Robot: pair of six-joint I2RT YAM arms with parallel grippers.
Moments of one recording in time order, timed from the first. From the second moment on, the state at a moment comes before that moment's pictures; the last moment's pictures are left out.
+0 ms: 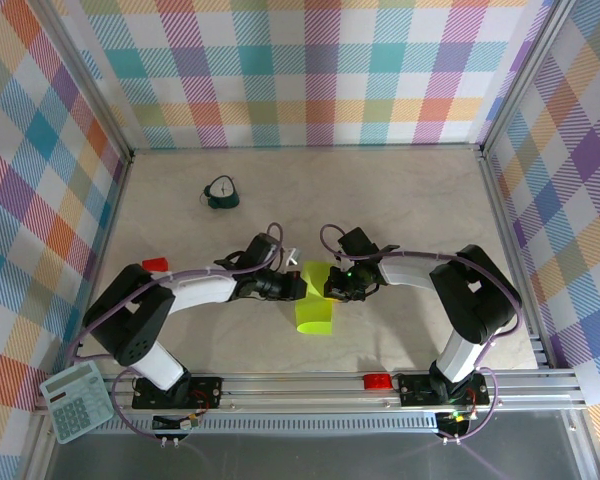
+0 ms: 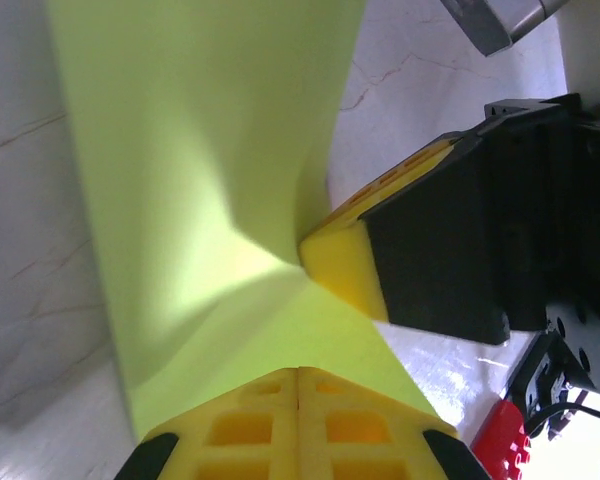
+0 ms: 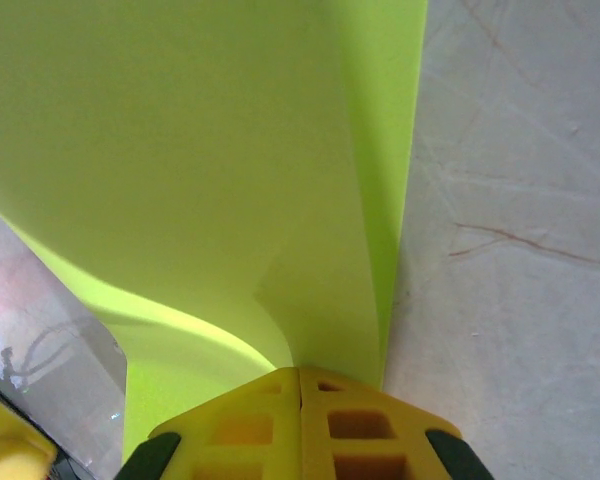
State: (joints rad) left arm -0.69 1.60 0.75 -0.05 0.51 -0.61; right arm 0.63 1.71 0.83 -0.32 -0.46 0.72
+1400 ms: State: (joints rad) left arm -0.73 1.70 0.72 0.00 0.46 -0.62; right arm 0.68 1.73 0.84 -0.13 -0.48 0.75
